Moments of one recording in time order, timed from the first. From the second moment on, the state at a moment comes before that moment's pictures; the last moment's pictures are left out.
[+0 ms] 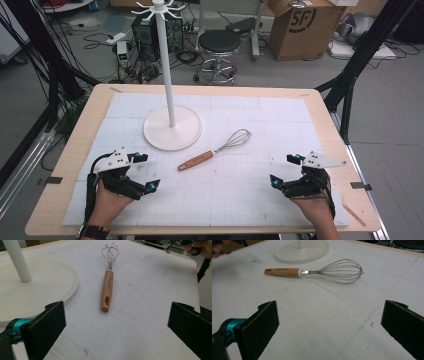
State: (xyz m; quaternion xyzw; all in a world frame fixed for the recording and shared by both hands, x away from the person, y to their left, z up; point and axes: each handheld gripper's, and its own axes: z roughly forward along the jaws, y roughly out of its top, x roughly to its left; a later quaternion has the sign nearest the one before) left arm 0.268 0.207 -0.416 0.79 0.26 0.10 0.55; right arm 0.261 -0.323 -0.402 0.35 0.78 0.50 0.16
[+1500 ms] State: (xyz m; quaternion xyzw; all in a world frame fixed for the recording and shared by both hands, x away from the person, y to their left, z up) left arm 0.356 0.071 -0.420 0.89 0.26 0.07 0.38; right arm 0.267 -0.319 -0.406 0.34 0.79 0.49 0.16
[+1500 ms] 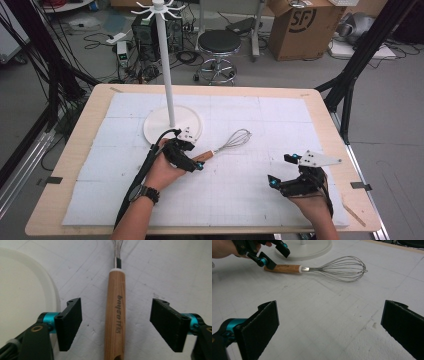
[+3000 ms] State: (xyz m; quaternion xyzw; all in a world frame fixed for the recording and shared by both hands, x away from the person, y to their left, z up) left arm 0.373 0.030 -0.423 0.93 0.21 0.07 0.28; right arm 0.267 -0.312 -0.407 0.33 0.80 0.48 0.16
